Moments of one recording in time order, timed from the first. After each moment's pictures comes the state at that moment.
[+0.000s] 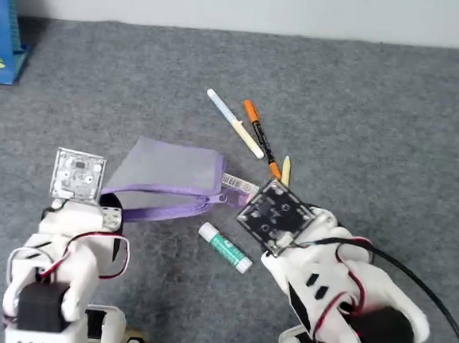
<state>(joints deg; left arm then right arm) -5.5 -81.4 56.4 77.8 -3.6 -24.9 -68.7 28.1 86.4 28.9</state>
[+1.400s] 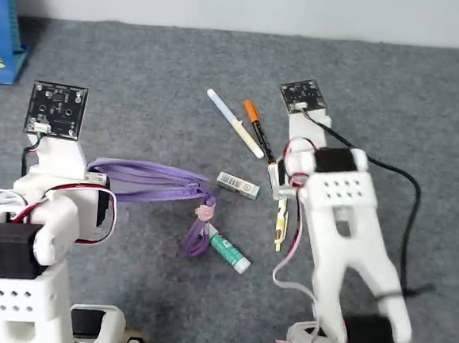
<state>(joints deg) -6.5 -51.0 21.7 93.9 -0.2 -10.9 -9.9 22.2 66.0 5.1</state>
